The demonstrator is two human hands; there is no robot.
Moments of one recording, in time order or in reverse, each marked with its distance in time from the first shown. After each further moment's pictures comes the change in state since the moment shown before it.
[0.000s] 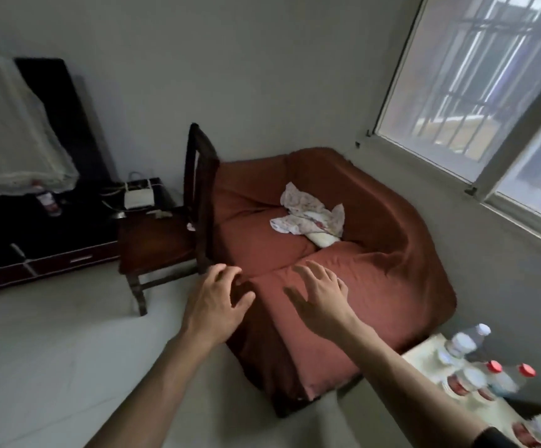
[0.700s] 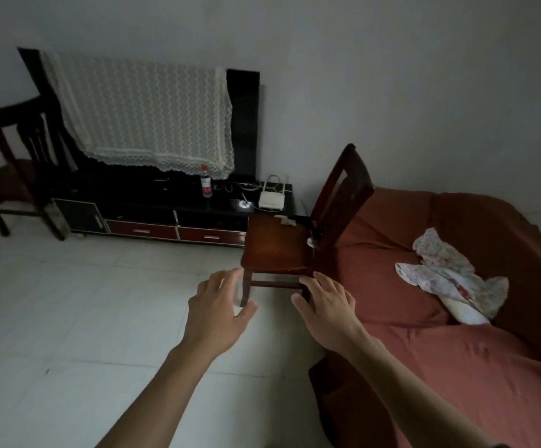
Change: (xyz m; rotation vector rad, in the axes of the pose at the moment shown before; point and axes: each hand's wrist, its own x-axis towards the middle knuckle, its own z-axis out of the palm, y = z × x) left_hand -0.025 -0.205 -0.124 0.048 0.218 -0.408; right_hand 0.118 -0.226 0.109 0.053 -0.236 -0.399
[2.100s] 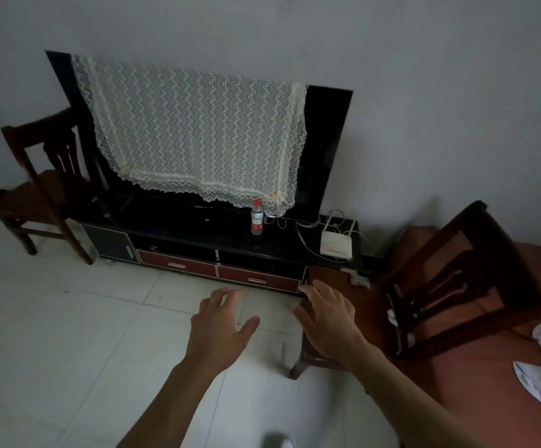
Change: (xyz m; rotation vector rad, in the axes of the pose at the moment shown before) left_hand 0.391 -0.260 -0.078 -0.050 -0.013 -0.156; right_hand 0.459 -0.193 0.086 -0.046 -0.150 -0.089
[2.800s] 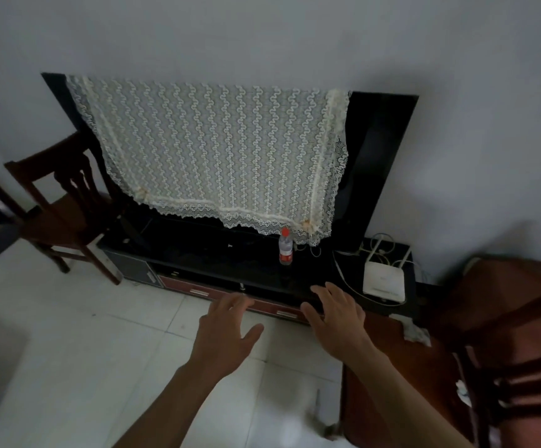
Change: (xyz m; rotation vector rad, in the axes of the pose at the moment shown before) left_hand 0.259 -0.034 -0.009 0.122 -0.027 -0.020; right_hand 0.281 0.009 -0.018 0.114 -0.065 0.047
